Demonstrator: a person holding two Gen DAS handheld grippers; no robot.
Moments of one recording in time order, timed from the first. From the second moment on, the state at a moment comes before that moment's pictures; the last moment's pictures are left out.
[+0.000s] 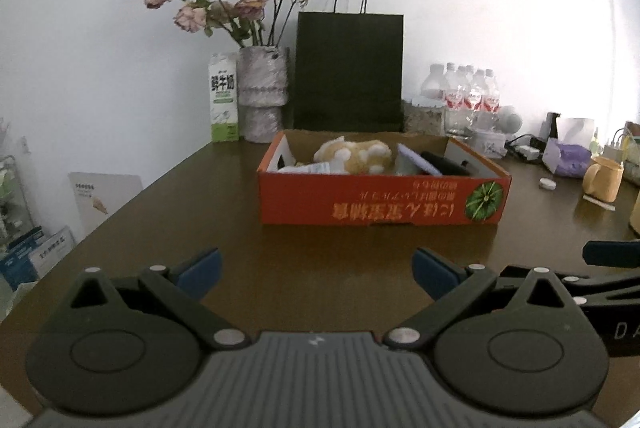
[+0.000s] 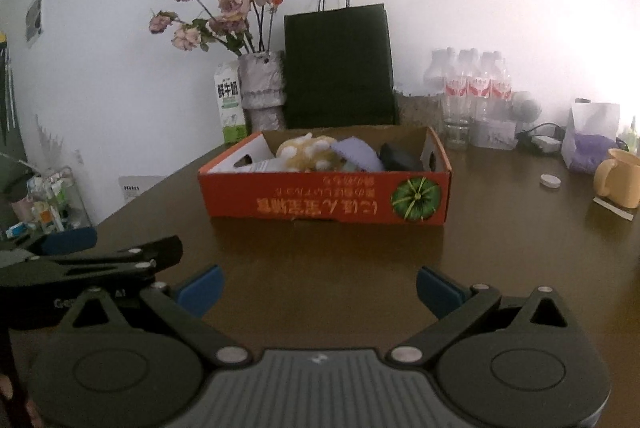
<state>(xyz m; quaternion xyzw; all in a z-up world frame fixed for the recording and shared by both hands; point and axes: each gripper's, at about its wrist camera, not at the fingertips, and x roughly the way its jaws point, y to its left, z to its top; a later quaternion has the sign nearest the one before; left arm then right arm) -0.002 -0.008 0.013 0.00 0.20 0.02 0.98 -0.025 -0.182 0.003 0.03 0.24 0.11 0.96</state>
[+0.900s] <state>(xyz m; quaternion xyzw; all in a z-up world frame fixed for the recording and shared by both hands) -0.008 -0.008 0.010 0.01 0.21 0.02 0.98 -0.032 -0.181 0.000 0.03 0.25 0.11 0.96</state>
